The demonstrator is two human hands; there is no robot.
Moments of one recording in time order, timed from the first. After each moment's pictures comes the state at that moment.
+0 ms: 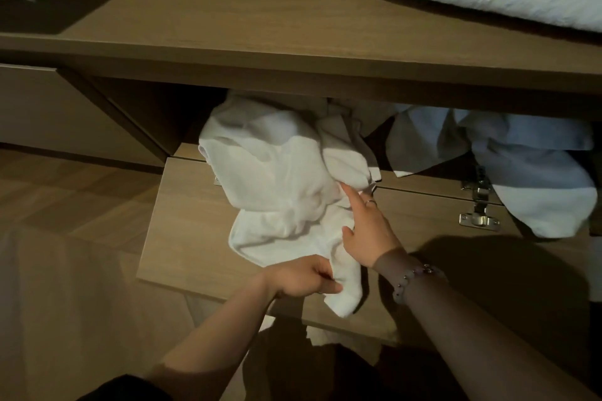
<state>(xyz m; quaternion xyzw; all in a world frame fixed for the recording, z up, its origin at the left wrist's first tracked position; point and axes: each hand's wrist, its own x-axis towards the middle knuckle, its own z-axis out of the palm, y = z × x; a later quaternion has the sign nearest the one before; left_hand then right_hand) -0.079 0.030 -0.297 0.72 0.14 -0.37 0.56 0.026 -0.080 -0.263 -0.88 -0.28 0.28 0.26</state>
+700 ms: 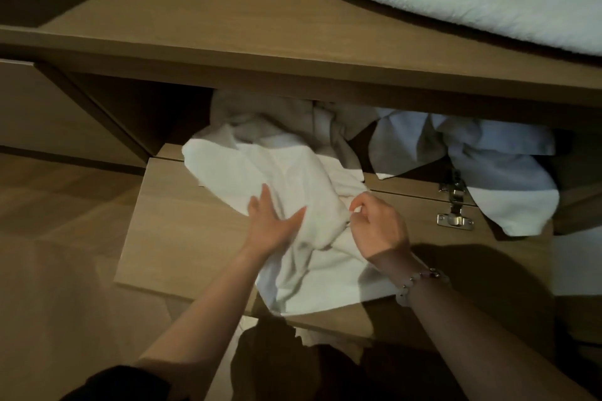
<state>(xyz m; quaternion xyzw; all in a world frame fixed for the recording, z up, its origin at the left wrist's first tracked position) -0.052 0.051 -0.278 0.77 0.43 -0.04 0.48 0.037 -0.102 -0.245 -0.92 -0.19 0.19 0.29</state>
